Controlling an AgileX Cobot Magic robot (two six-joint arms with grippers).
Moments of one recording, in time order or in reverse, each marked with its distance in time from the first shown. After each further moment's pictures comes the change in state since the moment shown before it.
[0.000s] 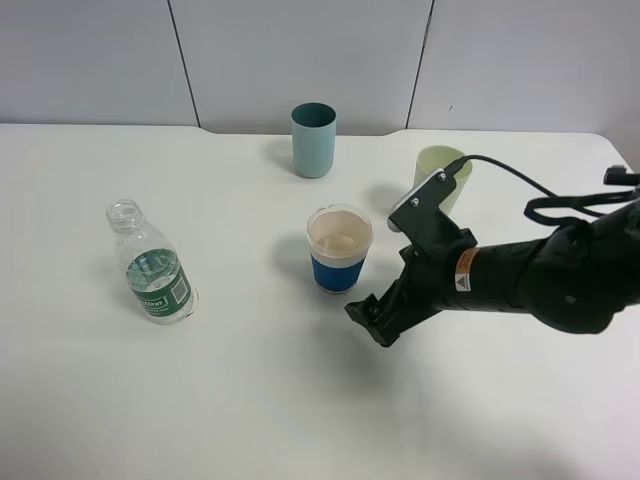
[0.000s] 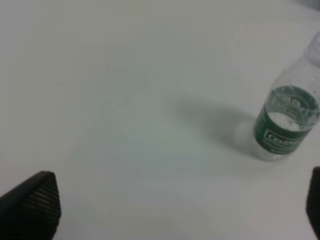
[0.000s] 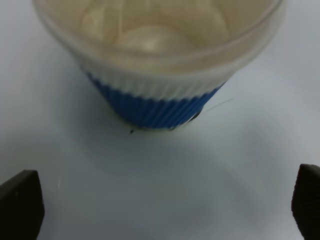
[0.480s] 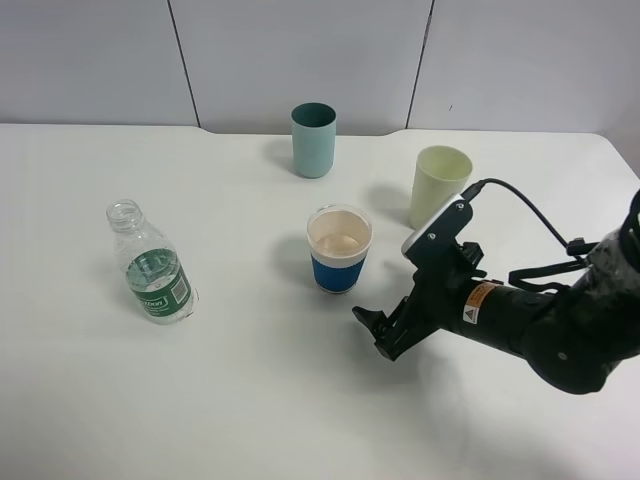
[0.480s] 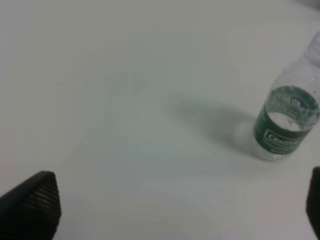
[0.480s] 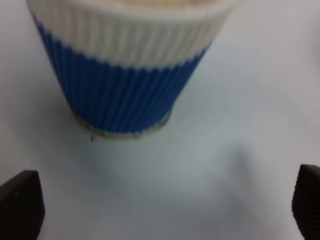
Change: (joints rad) left arm 0.000 0.000 0.000 0.000 0.000 0.000; right arm 0.000 0.201 0.113 0.156 -0.519 -0.197
